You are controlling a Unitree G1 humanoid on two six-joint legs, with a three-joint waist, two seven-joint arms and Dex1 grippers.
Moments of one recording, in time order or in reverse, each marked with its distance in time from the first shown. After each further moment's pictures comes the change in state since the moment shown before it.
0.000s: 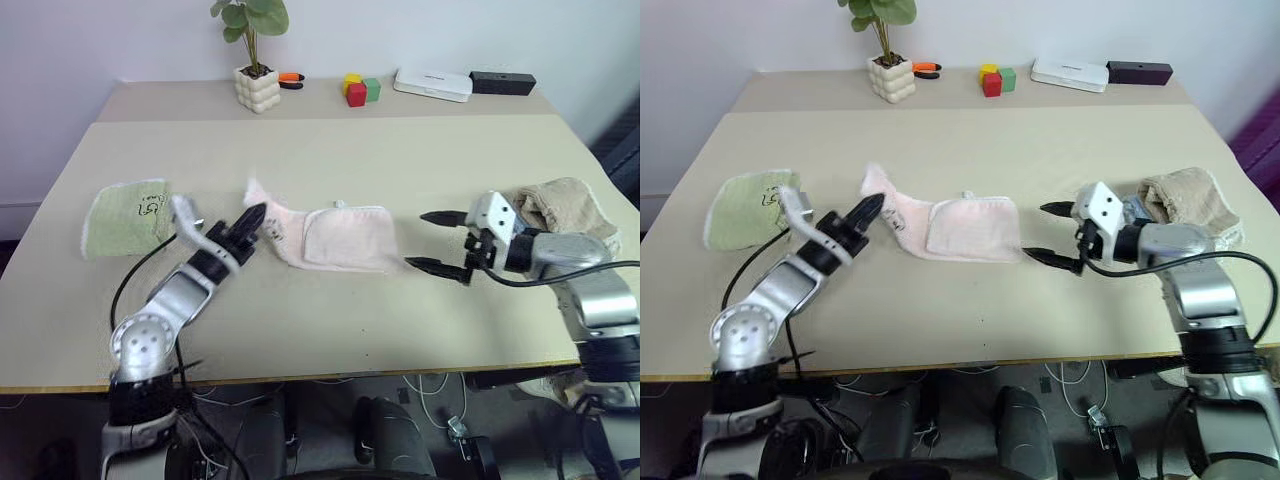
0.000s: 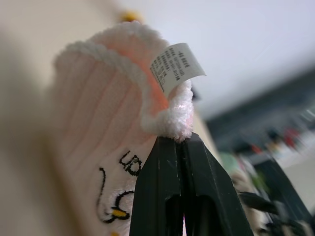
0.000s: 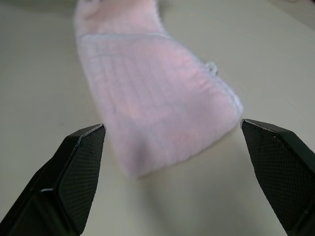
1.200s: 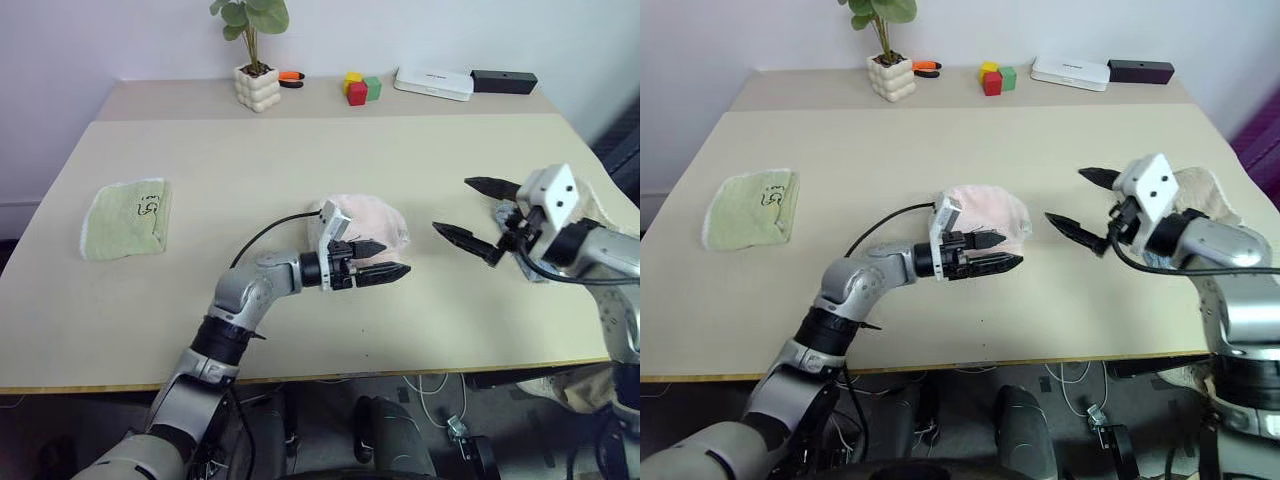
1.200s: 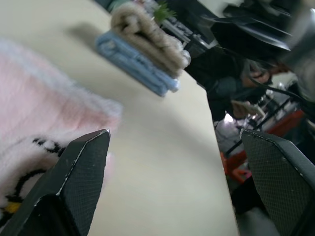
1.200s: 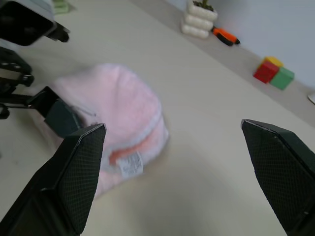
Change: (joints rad) left arm -0.240 -0.096 -0.430 0.300 0.651 -0.062 -0.791; right arm 0.043 0.052 -0.168 -0.223 0.050 0.127 -0.271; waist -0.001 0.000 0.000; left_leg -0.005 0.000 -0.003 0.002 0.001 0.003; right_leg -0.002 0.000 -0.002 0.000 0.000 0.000
